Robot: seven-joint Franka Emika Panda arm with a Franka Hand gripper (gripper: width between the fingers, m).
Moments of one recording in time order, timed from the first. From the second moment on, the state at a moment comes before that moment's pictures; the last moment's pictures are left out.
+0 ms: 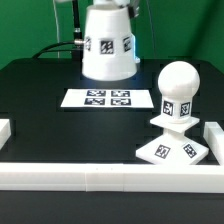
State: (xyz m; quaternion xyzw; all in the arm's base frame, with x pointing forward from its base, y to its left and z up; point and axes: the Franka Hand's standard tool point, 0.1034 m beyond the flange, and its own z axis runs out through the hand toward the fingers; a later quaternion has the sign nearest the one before) arm 0.543 0.004 0.218 -0.99 -0.04 0.09 0.10
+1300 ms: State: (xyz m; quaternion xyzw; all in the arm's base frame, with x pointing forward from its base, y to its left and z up) arm 0.589 0.091 0.169 -0.99 -0.03 0.09 0.09
